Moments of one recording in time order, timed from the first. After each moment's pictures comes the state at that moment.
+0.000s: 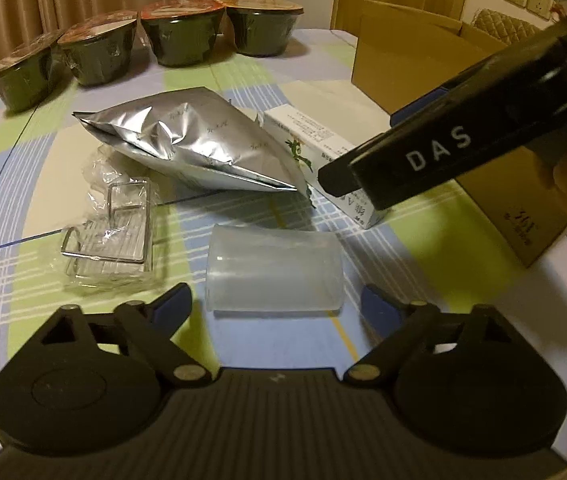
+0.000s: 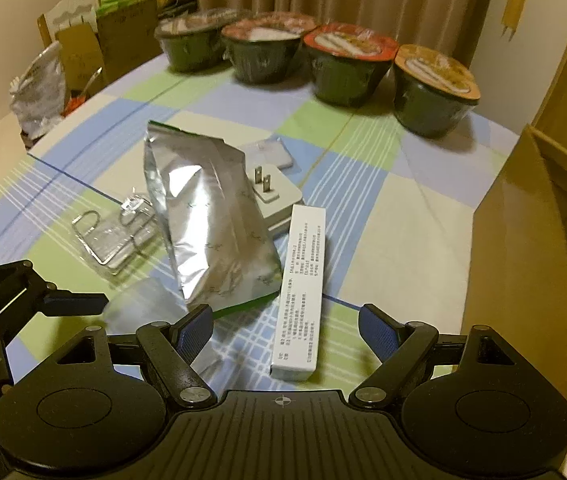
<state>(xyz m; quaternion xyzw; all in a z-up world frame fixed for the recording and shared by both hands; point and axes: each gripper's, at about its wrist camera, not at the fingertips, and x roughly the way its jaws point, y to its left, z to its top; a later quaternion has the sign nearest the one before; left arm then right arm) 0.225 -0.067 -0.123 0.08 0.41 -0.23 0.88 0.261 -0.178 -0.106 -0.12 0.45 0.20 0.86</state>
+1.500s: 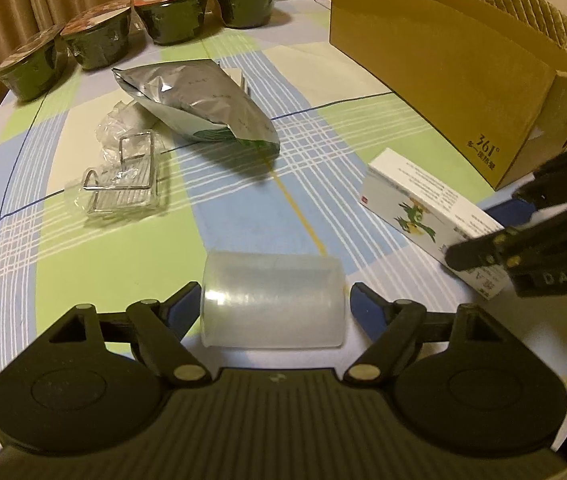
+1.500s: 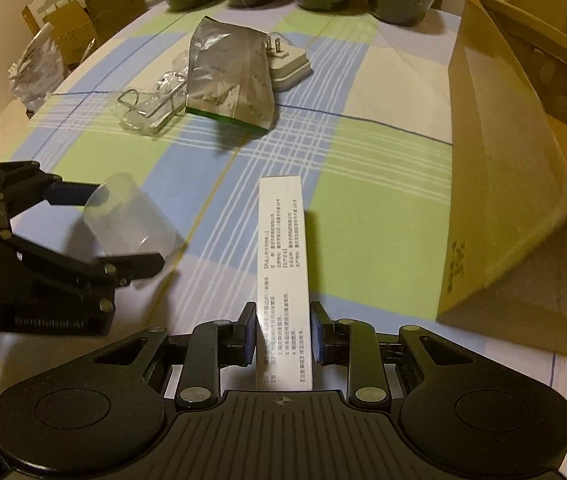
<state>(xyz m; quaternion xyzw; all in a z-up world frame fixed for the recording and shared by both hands) 0.165 -0.059 -0.111 0.13 0.44 -0.23 0.86 0.139 -0.217 -0.122 -0.06 0.52 0.17 0.84</state>
